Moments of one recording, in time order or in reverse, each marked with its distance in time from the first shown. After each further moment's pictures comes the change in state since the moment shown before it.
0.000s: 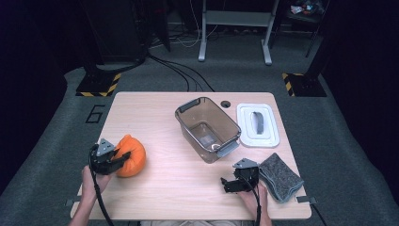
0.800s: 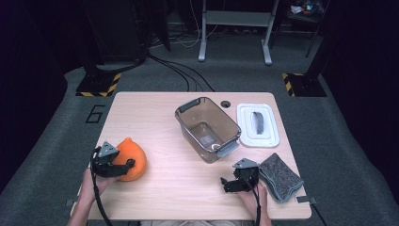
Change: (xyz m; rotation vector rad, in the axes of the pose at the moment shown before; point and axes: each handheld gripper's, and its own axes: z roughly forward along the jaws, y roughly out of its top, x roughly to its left) left arm -0.001 -0.012 0.009 0.067 -0.061 0.000; right arm 0.000 0.000 0.000 0.005 -0.007 0.001
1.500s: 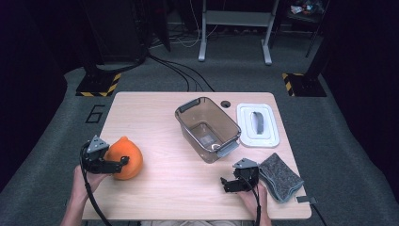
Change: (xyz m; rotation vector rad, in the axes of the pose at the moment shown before) left arm 0.014 0.016 -0.029 -0.034 -0.007 -0.022; right arm 0.000 0.000 0.000 -0.001 0.002 -0.004
